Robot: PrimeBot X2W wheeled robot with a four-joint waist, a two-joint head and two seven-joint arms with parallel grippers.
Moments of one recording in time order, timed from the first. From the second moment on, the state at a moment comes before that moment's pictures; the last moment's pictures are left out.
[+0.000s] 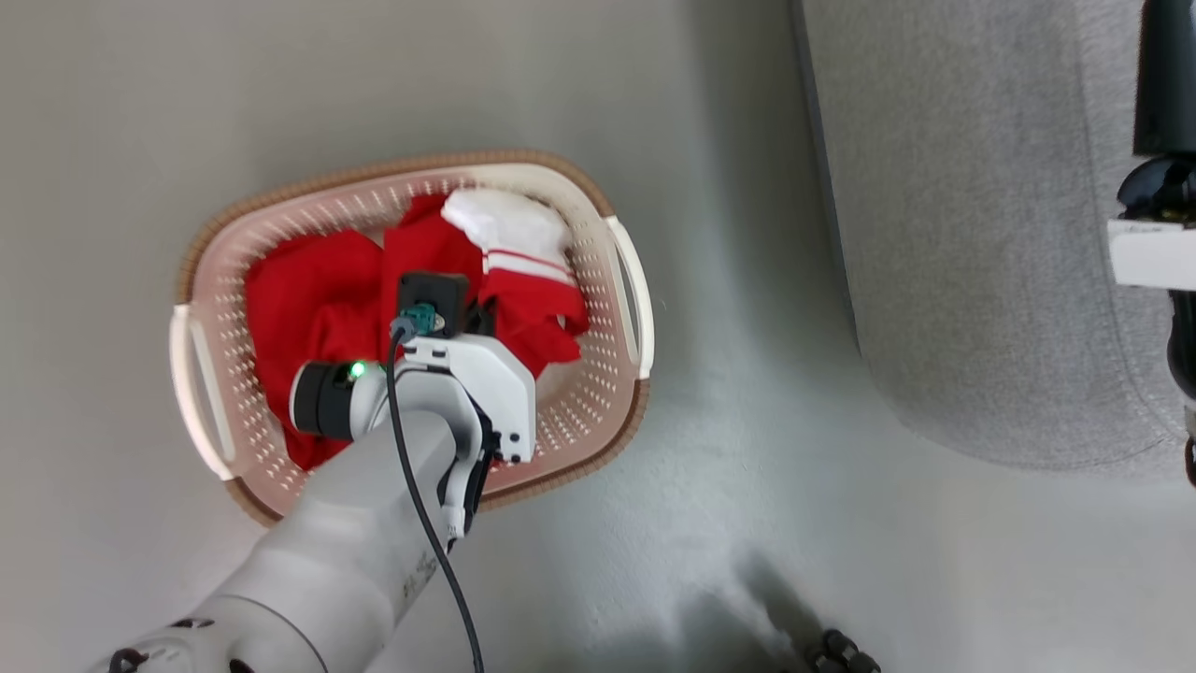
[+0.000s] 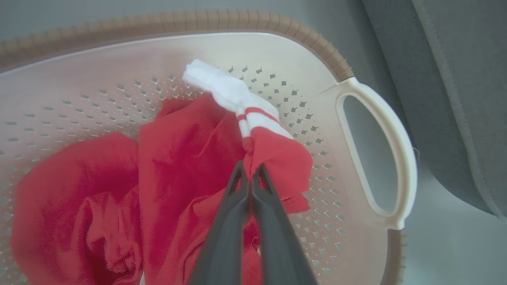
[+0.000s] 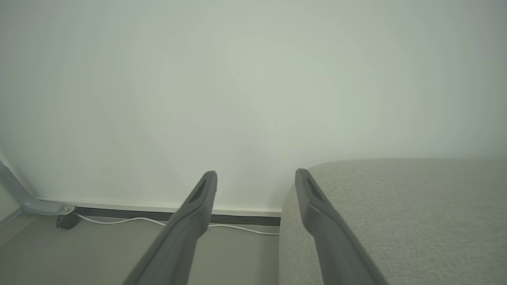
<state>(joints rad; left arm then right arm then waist) -0.93 0.05 -1.29 1.04 -1.24 0.25 -0.25 -0.67 -0.37 0.17 0.03 0.56 0.13 -0.26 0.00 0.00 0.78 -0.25</state>
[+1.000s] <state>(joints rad) -0.45 0.04 -0.57 0.66 -0.62 0.16 -0.25 -0.38 -0.32 0.20 0.23 0.46 0.13 -0.26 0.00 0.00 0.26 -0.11</state>
